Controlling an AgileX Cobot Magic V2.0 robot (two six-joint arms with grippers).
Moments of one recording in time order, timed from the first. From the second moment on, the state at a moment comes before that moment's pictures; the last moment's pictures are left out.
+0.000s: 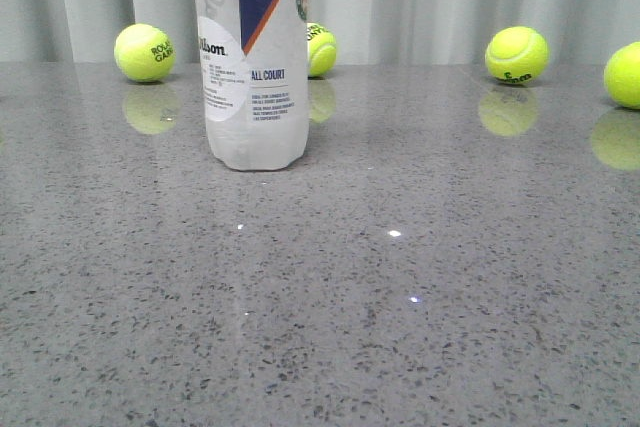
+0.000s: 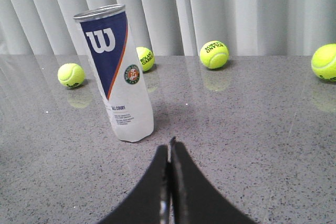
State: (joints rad) left arm -0.22 0.55 -0.59 -0.08 0.45 0.17; right arm 0.49 0.15 -0.30 0.21 0.26 0.03
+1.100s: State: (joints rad) left arm -0.04 0.00 0.00 0.06 0.14 -0.05; right arm 0.49 0.15 -0.30 0.21 0.26 0.03
